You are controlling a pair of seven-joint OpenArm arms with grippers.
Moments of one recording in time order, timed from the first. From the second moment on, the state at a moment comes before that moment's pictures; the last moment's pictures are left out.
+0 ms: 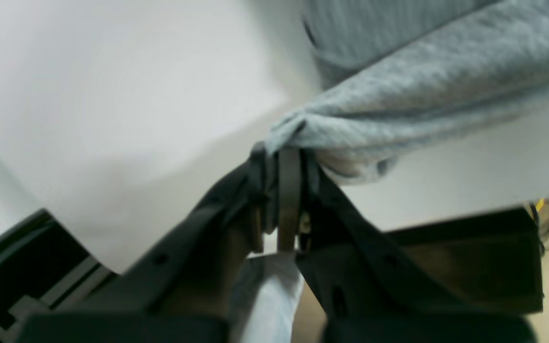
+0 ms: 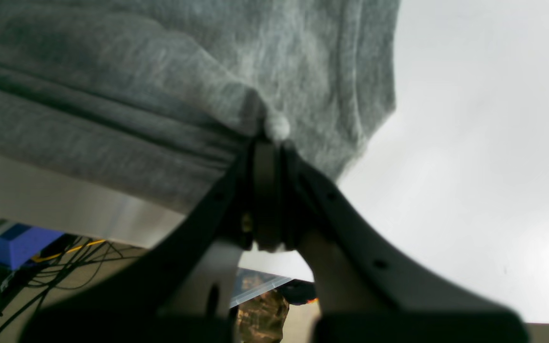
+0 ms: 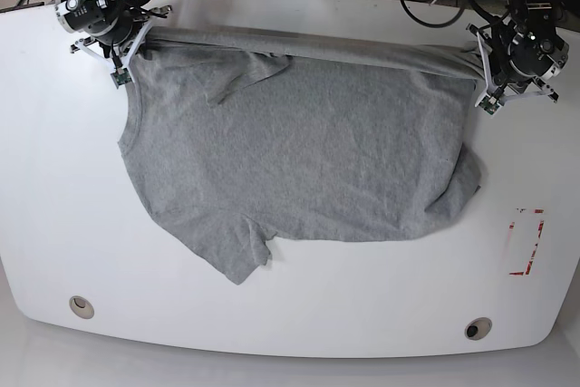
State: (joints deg) left arm 16.6 -19.4 -18.9 113.4 -6.6 -42.3 76.8; right arm -24.4 4.9 31.7 113.6 12.9 41.0 -69.8
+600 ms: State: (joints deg) left arm -13.8 -19.2 -17.6 113.1 -6.2 -42.4 80.0; right arm -8.2 5.5 31.5 113.5 12.8 41.1 -68.6
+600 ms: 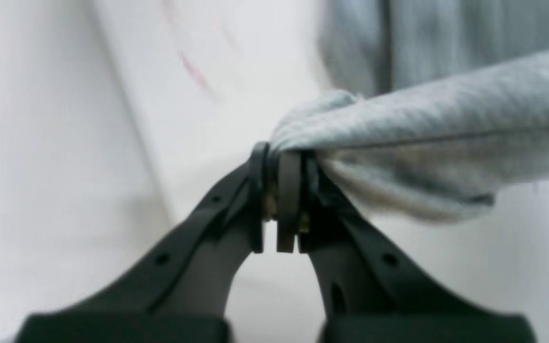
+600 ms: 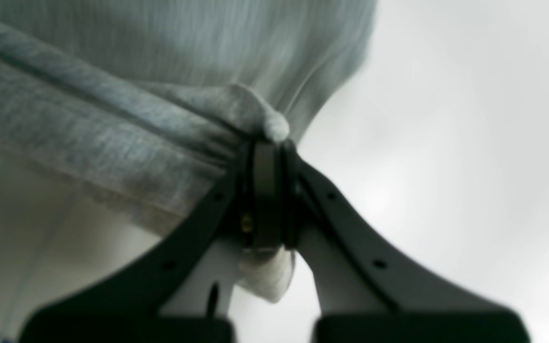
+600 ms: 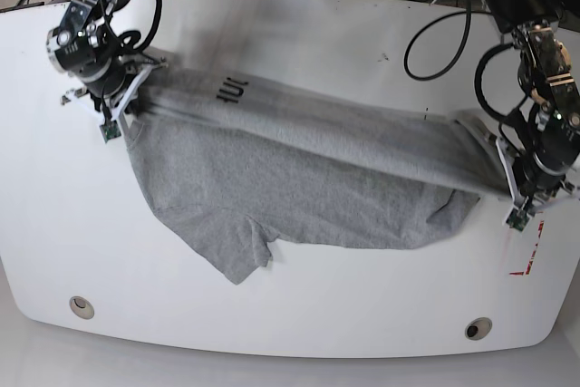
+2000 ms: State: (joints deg) left arm -51.6 -11.1 -6.6 106.1 -6.1 -37.0 81.0; right arm 24.4 22.4 24.3 113.8 13.2 40.5 -79.0
